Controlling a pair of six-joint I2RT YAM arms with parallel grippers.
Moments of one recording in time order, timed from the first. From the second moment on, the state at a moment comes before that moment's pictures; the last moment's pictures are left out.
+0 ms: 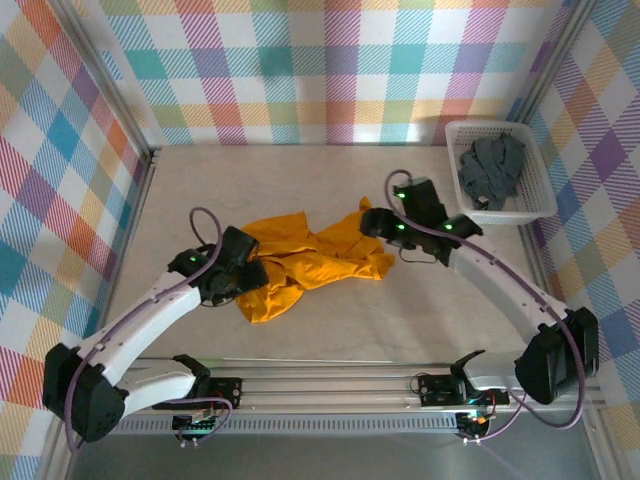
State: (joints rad) left arm -0.56 1.14 0.87 -0.97 -0.16 -0.91; right arm 0.45 1.30 1.07 -0.62 -0.14 0.67
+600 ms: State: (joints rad) left arm -0.68 1.48 0.75 -0.72 -0.18 -0.99; right arm 0.36 1.46 0.79 -0.60 -0.22 0.74
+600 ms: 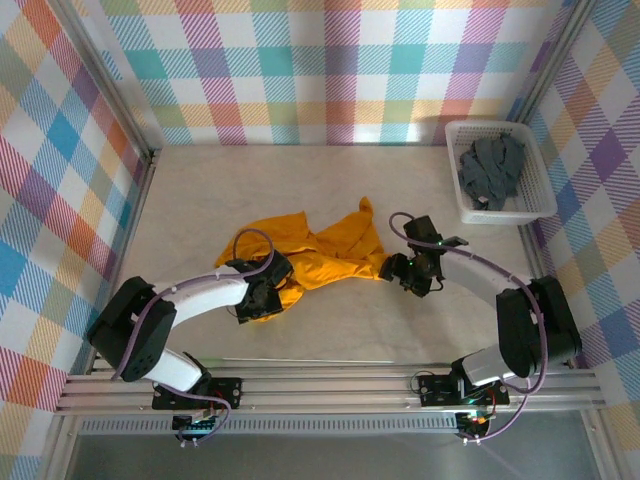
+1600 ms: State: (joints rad) left arm -0.58 0.89 1.00 -1.10 -0.38 -0.95; right arm 0.36 1.37 0.91 -0.56 -0.26 0.86
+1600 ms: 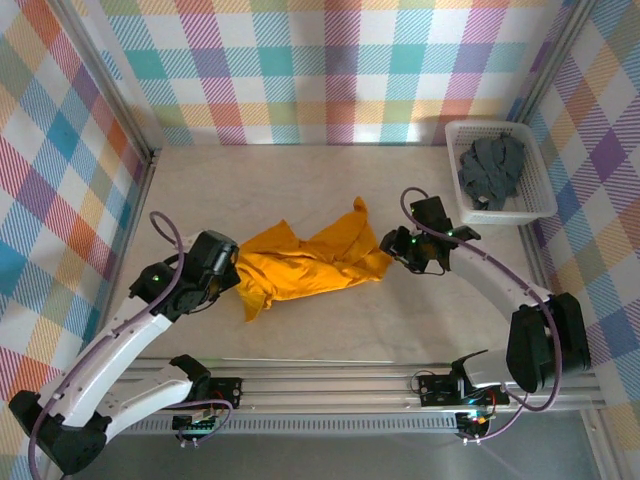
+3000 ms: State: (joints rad) left arm -0.14 1.36 1.53 -1.06 -0.12 -0.68; right arm 0.17 1.73 1.63 -0.69 -0.29 0.85
